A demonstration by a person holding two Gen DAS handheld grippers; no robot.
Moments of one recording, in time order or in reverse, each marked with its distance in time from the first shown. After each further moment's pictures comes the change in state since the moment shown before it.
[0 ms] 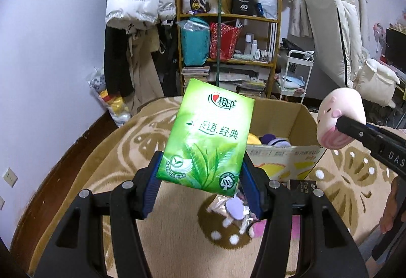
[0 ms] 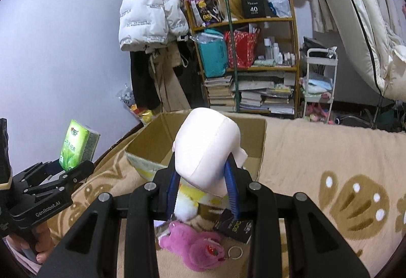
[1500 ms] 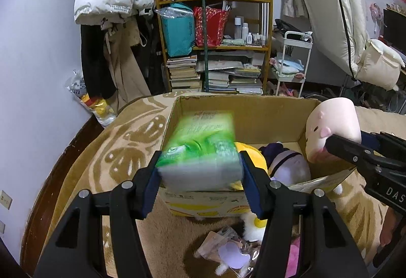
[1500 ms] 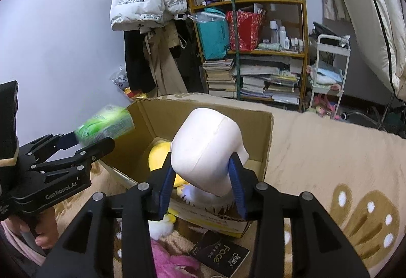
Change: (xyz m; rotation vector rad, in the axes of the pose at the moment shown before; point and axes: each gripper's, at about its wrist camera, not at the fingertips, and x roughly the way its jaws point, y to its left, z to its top) left arm 0.118 -0.033 0.032 0.076 0.078 -0.024; right arm 0.087 -0.029 0.001 -0.029 0.117 0.014
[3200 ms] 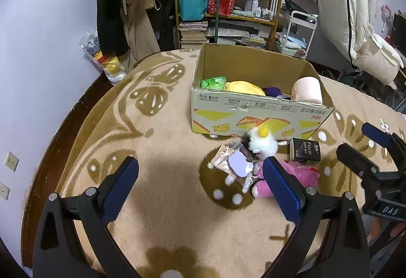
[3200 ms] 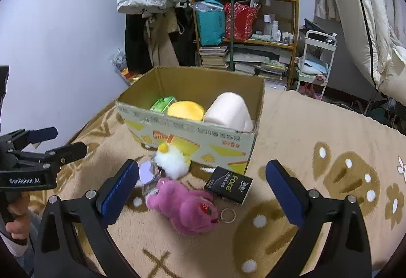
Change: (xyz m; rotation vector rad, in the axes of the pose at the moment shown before) left arm -0.093 0.030 -0.060 -0.087 0.200 -0.004; right arm -0.070 0.048 -0.056 -0.046 0.069 -0.093
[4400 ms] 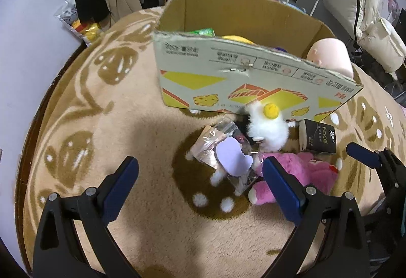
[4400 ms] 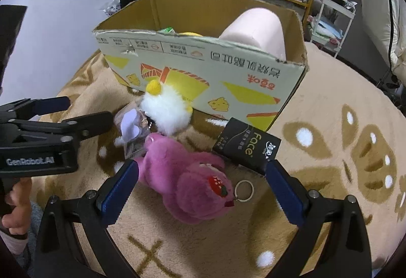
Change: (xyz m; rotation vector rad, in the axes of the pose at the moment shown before) left arm 0.100 -0.019 0.000 -0.004 0.215 -0.072; right arm 0.080 0.010 -0.028 -0.035 0.298 -0.013
